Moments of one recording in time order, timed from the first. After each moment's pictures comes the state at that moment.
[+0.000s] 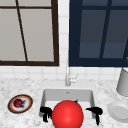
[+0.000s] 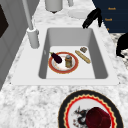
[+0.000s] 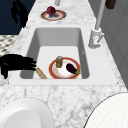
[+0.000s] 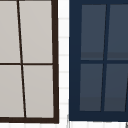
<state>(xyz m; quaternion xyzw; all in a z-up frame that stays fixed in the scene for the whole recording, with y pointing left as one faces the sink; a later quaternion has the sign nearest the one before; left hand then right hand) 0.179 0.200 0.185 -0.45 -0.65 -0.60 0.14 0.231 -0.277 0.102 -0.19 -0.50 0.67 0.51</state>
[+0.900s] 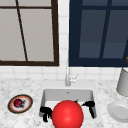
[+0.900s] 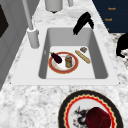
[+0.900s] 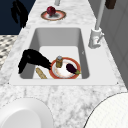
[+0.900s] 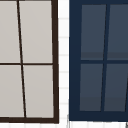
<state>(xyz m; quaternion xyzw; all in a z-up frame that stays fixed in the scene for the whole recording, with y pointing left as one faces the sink) 0.179 0.200 0.185 -0.45 -0.65 -0.60 0.14 0.316 -0.220 0.098 -0.21 -0.38 0.72 0.54</state>
